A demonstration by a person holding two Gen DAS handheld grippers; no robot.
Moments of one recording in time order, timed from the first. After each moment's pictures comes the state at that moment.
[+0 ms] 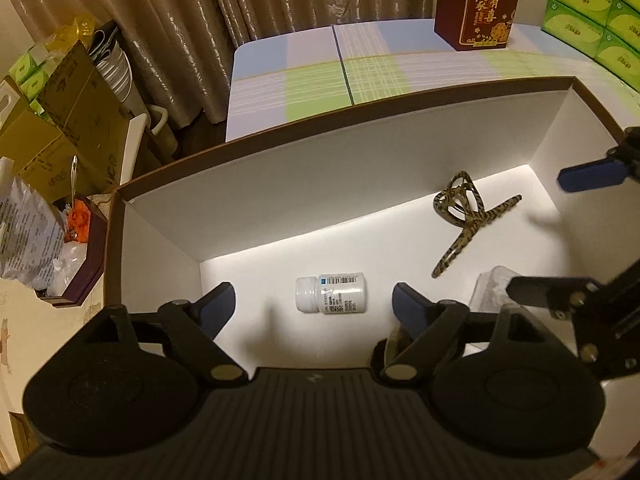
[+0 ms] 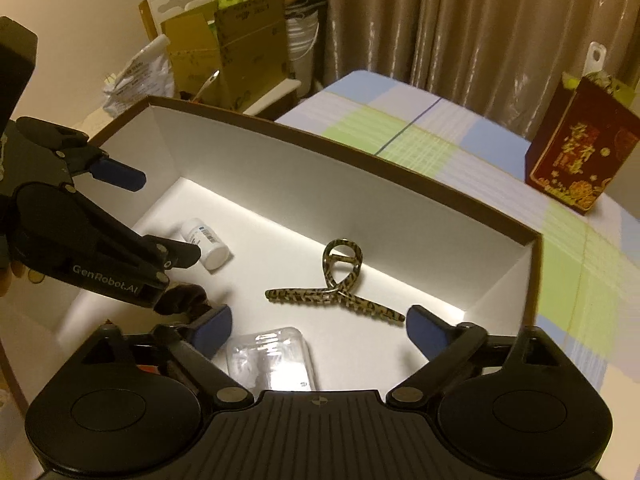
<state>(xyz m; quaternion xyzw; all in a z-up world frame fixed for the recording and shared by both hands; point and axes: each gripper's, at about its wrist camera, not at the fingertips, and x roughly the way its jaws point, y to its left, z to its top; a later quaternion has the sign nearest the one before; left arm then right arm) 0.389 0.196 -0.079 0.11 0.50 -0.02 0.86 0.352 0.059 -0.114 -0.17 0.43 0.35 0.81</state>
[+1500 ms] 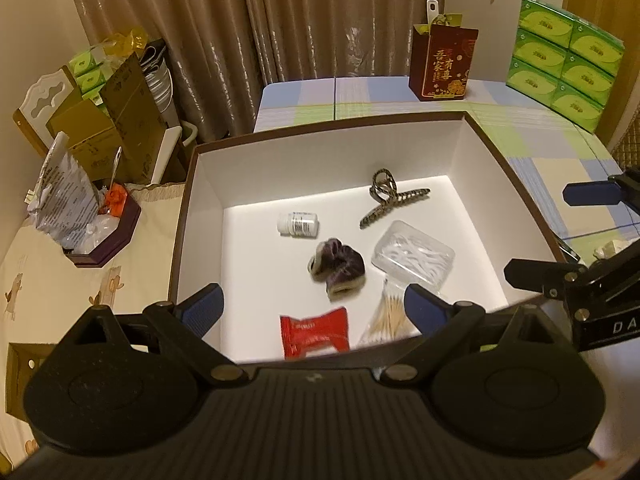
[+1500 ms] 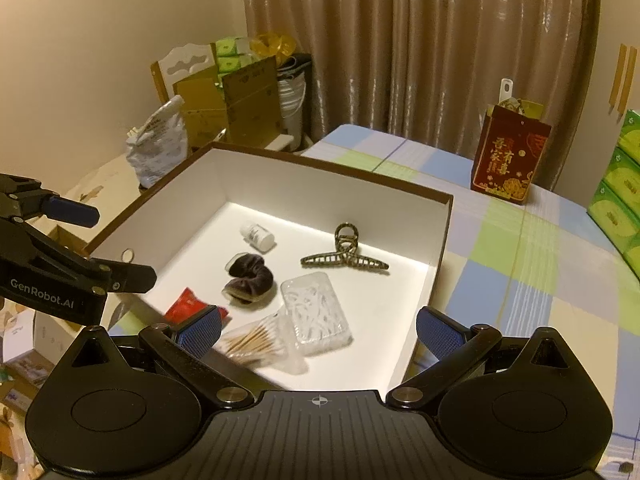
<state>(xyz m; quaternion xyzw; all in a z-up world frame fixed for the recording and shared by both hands) 0.222 0.157 0.011 0.06 0.44 0.02 0.90 0.221 -0.023 -0.045 -0.11 0.37 0.35 0.86</state>
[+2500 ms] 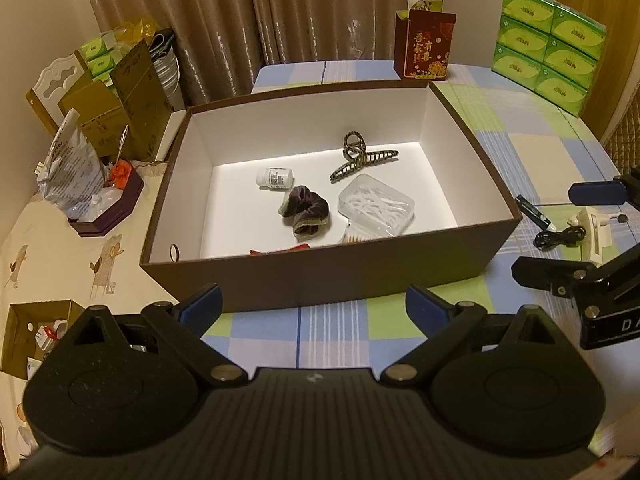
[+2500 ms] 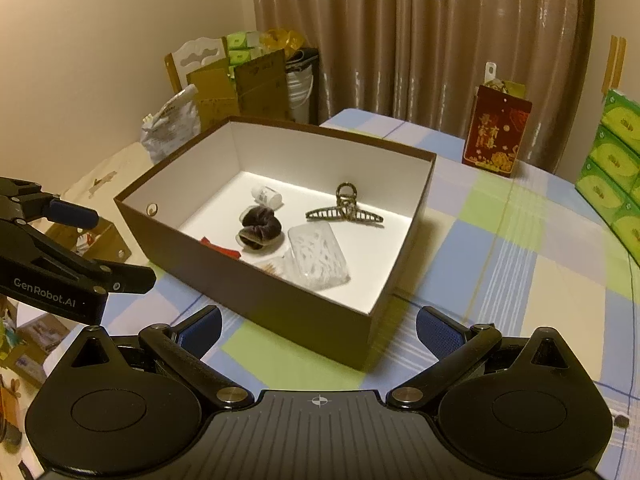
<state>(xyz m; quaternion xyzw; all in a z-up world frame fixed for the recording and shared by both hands) 0.154 0.116 0.005 0.05 0.45 0.03 0.89 0.171 -0.079 -0.049 -0.11 0.37 0.36 0.85</state>
